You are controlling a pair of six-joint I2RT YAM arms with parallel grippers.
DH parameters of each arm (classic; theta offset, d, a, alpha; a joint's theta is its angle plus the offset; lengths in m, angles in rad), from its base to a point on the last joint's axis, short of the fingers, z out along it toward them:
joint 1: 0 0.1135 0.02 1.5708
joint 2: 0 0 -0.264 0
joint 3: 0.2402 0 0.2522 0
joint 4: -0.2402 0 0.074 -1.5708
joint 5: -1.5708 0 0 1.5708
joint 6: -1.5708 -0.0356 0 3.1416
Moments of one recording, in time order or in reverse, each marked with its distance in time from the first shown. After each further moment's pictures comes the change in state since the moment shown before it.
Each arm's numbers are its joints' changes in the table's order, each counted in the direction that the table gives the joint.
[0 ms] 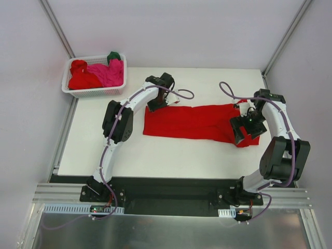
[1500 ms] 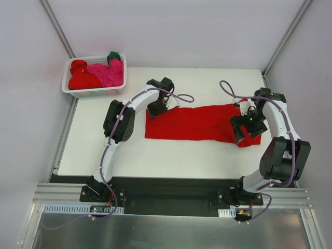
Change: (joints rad) left arm -0.004 -0.016 -0.060 0.000 -0.092 0.021; right arm 0.000 0.000 0.021 -0.014 0.000 0.003
